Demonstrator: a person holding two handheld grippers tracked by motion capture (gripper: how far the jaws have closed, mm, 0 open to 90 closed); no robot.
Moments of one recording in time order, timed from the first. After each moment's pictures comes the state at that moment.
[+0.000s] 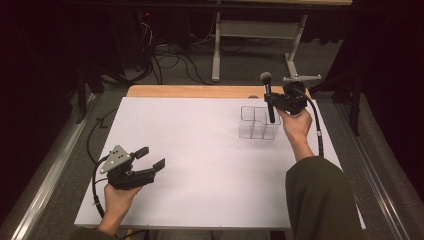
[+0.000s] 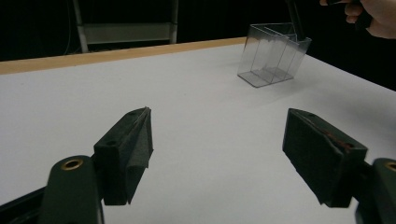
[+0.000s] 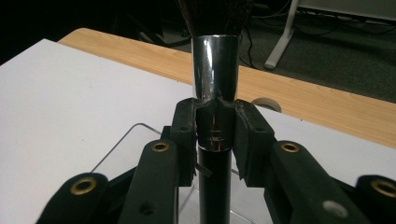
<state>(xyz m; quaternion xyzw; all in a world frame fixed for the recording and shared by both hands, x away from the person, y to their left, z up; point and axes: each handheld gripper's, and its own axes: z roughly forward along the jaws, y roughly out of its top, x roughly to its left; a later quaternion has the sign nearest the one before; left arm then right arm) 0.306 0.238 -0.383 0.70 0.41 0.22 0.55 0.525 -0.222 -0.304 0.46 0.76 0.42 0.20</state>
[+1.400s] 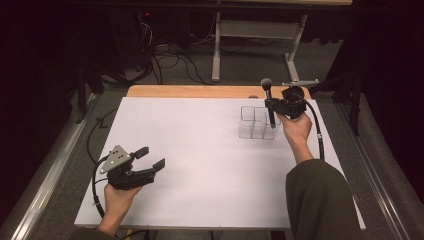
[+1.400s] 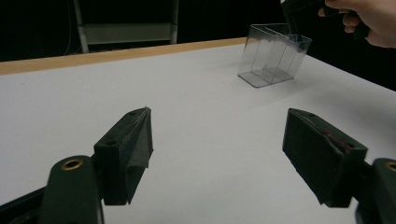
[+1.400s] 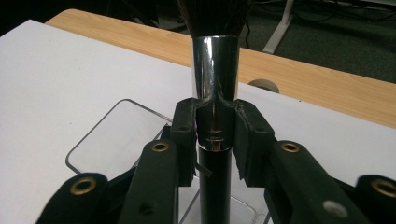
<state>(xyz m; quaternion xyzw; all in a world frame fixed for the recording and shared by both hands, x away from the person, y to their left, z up) 0.306 0.238 -0.383 0.69 0.41 0.22 0.55 0.525 -0.226 -0.320 0.46 0.77 0.40 0.19</state>
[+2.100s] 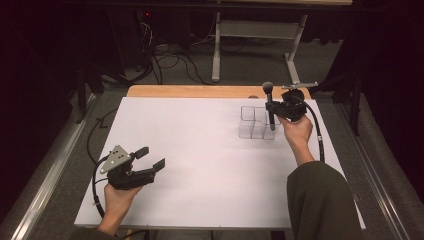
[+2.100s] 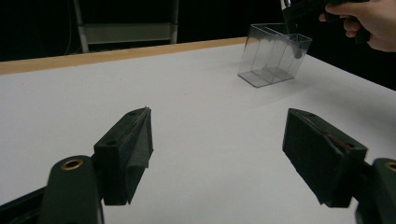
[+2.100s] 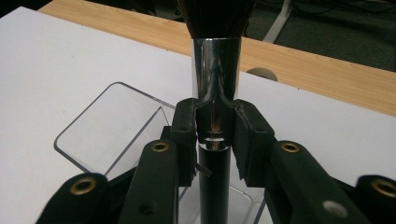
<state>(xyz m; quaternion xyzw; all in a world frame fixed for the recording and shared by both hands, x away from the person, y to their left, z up) 0.306 0.238 -0.383 0.70 0.41 0.22 0.55 0.523 -0.229 -0.327 0.46 0.77 0.39 0.19</state>
